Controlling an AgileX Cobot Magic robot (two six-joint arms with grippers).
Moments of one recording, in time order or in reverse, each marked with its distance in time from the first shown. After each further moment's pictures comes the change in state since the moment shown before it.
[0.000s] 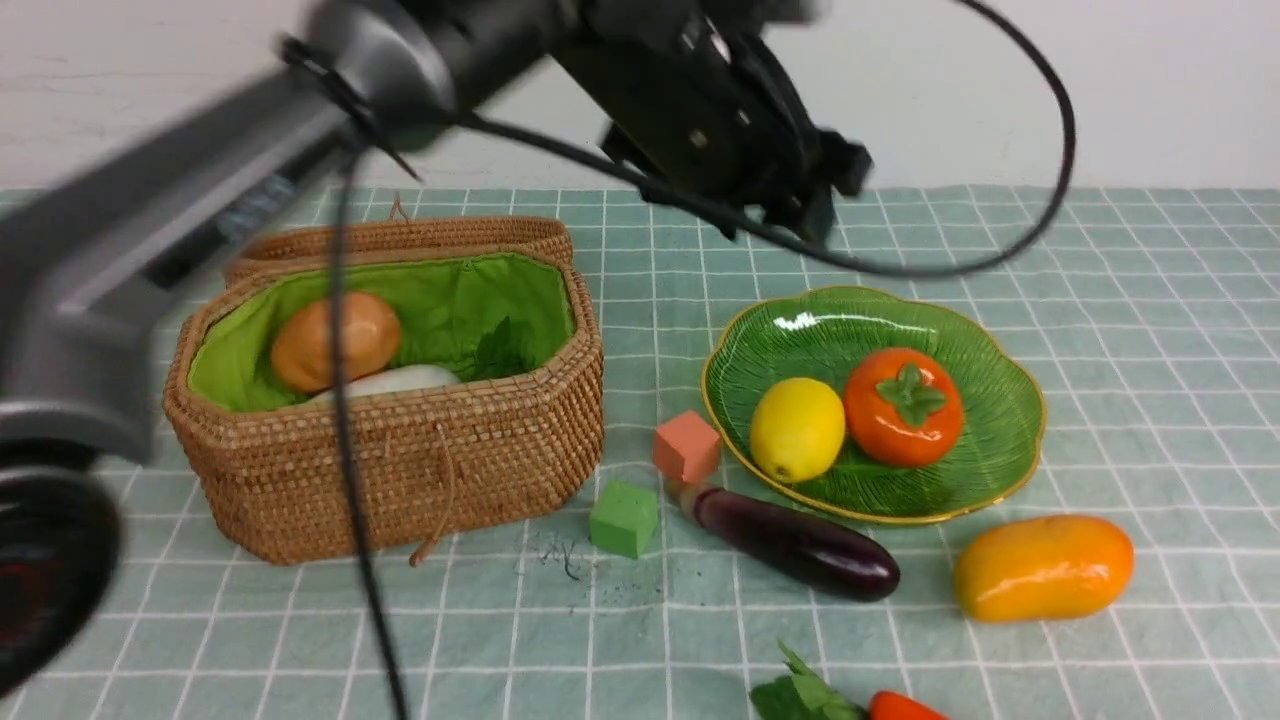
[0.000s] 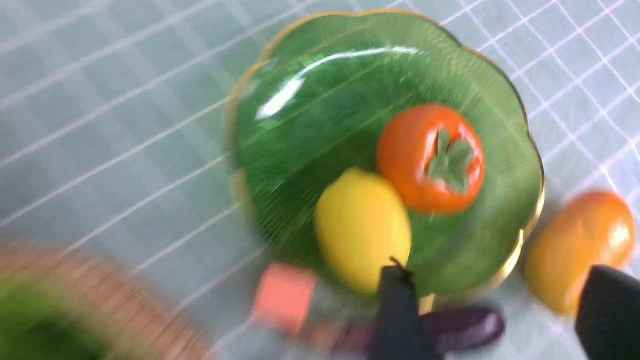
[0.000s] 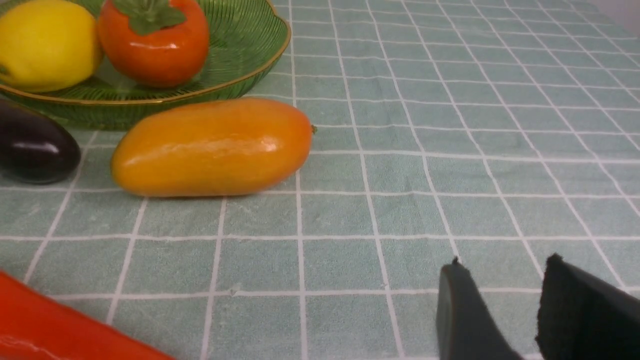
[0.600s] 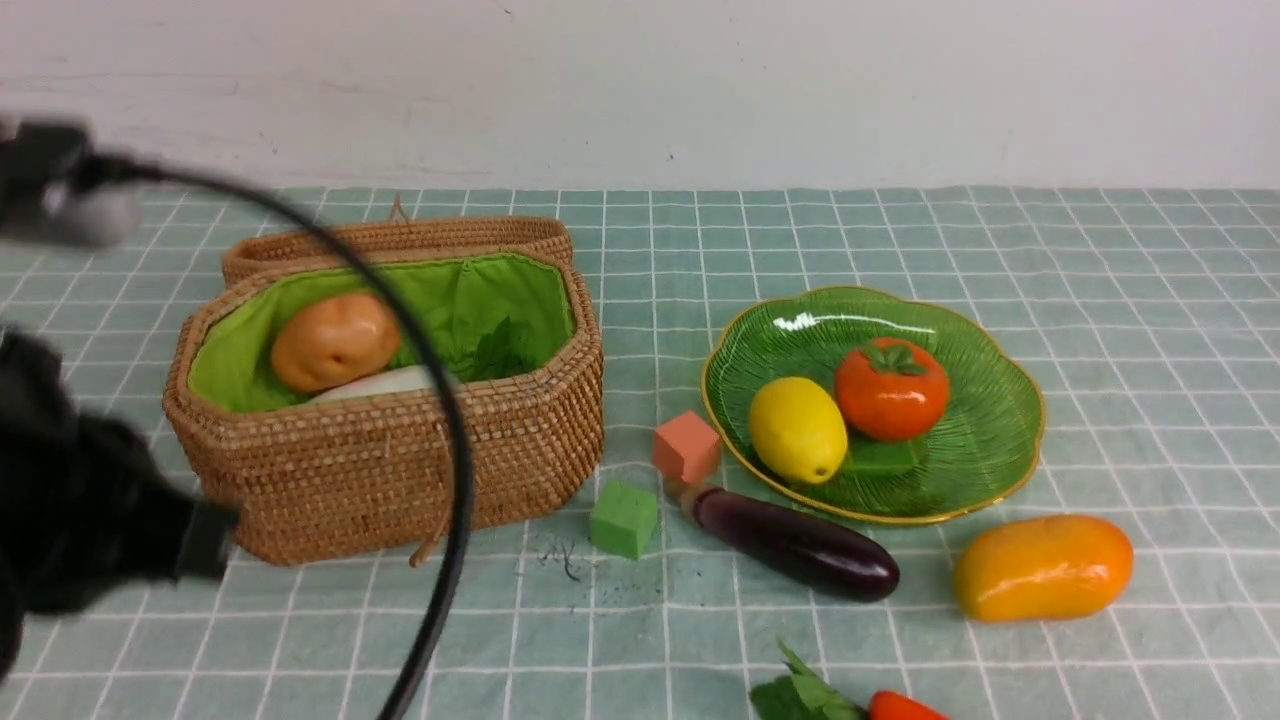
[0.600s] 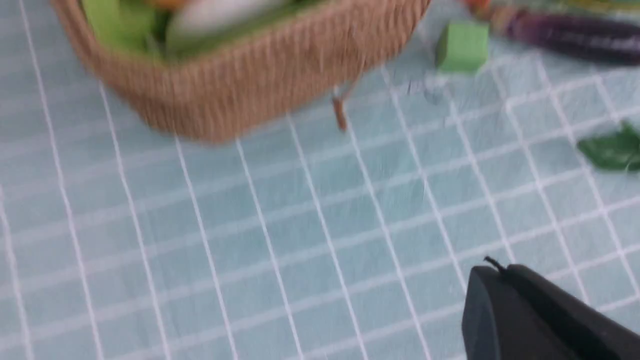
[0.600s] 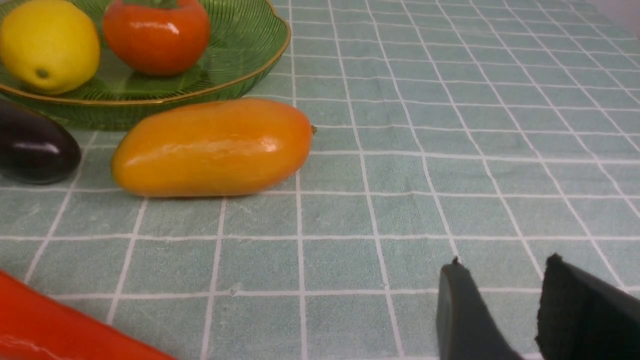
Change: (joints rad) right arm 0.000 0.000 0.000 -0.001 0.000 0.000; left arm 0.041 -1.058 1.203 0.253 -0.046 -0.337
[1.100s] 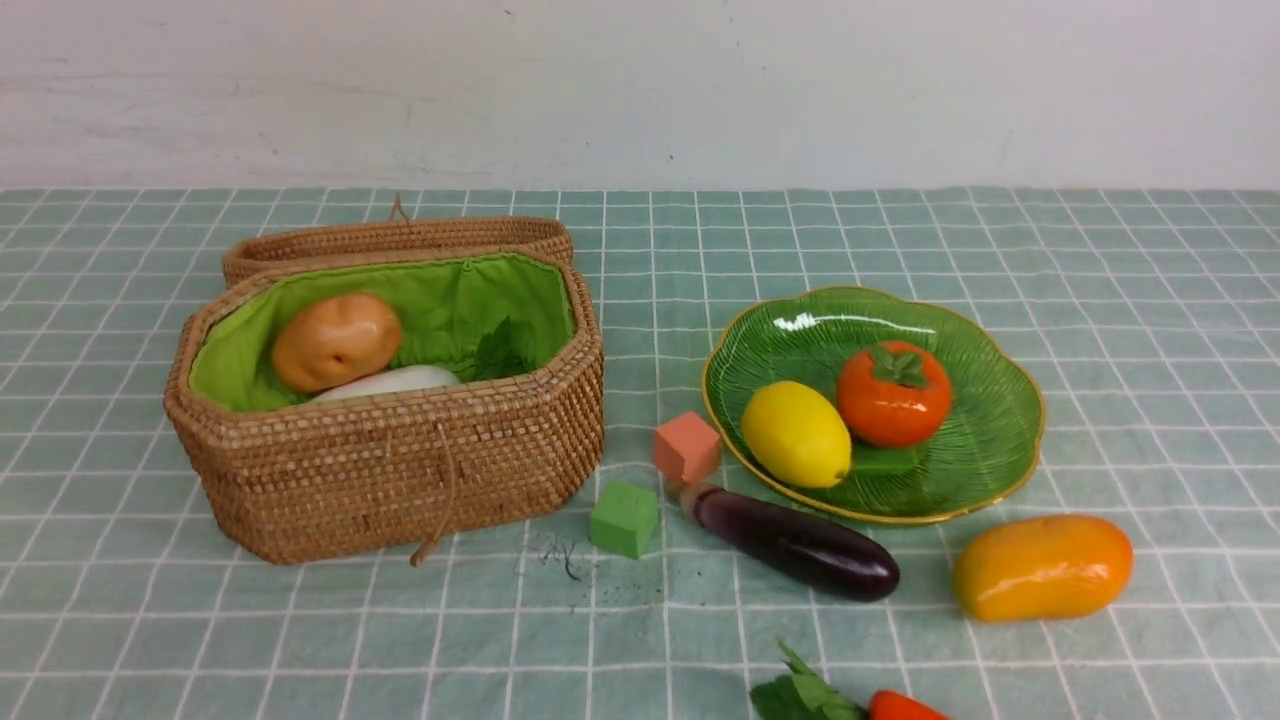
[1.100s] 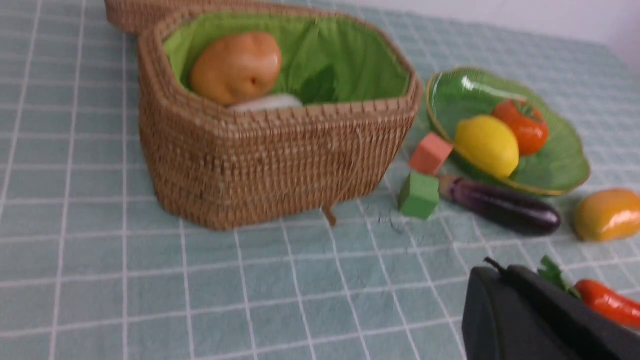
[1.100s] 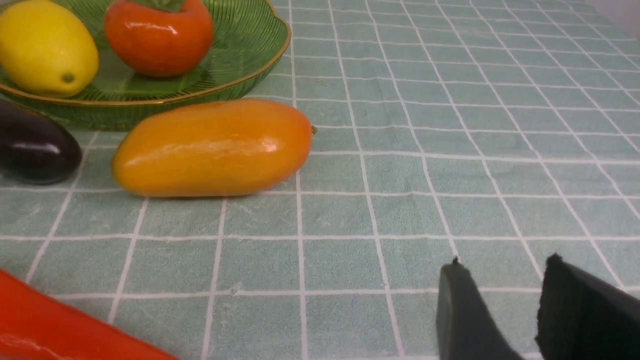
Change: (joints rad) right arm 0.000 0.000 0.000 0.000 0.000 0.000; left arm 0.000 -0.811 0.407 0.115 -0.275 -0.138
